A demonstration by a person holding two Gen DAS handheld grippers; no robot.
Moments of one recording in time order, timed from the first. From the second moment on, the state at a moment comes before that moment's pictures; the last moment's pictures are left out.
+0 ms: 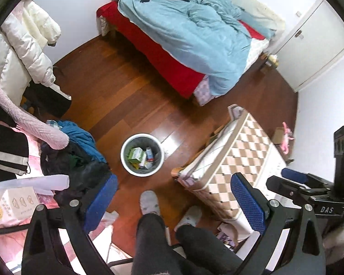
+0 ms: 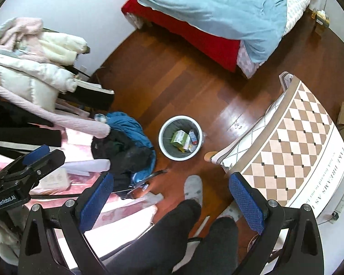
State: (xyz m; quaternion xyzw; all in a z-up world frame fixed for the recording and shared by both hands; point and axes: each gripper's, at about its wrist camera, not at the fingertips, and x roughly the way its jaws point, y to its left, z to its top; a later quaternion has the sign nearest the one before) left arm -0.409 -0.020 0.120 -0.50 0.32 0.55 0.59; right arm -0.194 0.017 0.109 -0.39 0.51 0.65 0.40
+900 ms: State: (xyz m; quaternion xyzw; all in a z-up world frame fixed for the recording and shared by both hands) left arm -0.438 -0.044 0.155 -0.50 0.28 0.55 0.61; right arm -0.213 -0.003 0.177 -0.36 0.51 0.68 0.38
